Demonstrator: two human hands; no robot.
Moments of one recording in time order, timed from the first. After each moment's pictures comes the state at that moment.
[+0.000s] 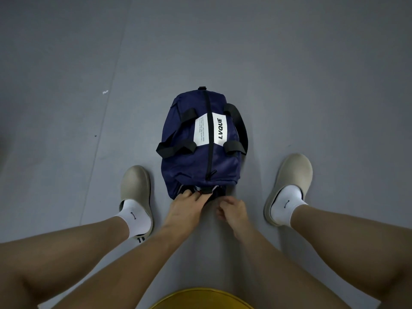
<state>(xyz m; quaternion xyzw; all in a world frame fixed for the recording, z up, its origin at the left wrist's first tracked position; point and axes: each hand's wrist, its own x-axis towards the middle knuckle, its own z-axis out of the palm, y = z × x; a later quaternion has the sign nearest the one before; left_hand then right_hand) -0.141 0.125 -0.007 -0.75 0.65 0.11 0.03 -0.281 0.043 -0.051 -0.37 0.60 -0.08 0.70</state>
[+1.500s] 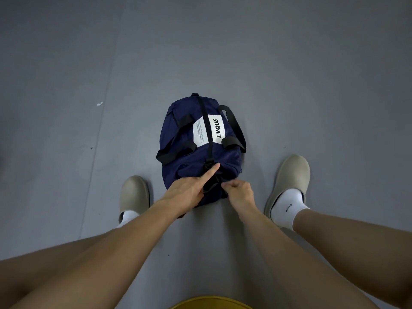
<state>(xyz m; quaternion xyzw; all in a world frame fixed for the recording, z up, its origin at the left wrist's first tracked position) -0.098 0.067 0.022 -0.72 0.64 0.26 0.00 -0.263 -0.010 -0.026 -0.49 0.63 -0.10 0.59</state>
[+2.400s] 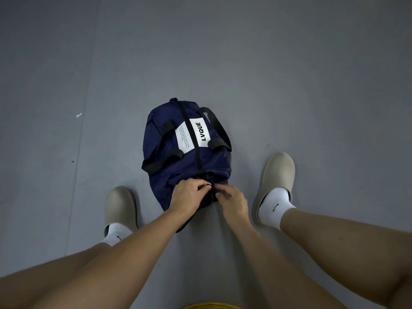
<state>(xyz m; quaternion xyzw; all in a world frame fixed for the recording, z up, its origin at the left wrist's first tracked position) -0.150 0.029 0.002 -0.81 0.48 0.29 -0.16 -0.298 -0.001 -0.039 -0.57 0.58 -0.16 0.55</state>
